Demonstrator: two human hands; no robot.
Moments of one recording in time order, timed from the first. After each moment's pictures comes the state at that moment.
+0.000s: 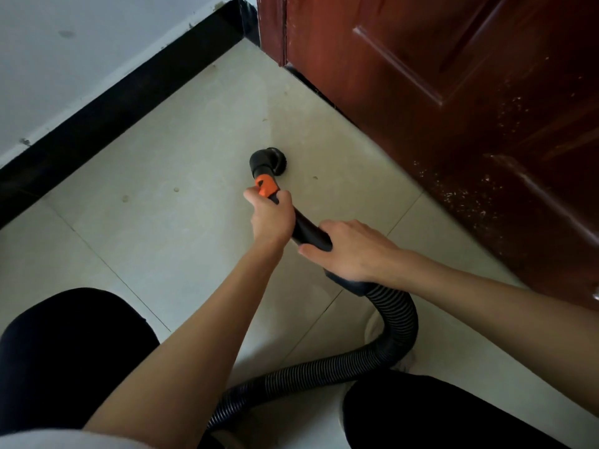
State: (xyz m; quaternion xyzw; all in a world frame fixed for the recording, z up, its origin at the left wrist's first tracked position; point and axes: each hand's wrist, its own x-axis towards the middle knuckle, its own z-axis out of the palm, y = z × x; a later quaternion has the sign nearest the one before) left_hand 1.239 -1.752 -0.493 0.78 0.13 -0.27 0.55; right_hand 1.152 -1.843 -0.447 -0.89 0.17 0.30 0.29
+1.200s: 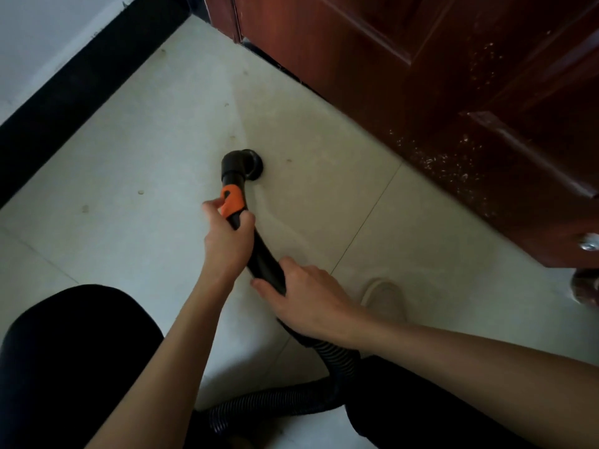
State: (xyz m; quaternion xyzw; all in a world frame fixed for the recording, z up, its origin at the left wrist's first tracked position) left_hand 1.222 -1.711 -0.494 0.85 0.05 -0.30 0.44; right_hand 1.110 -1.776 -0.462 -0.85 0.25 0.26 0.40
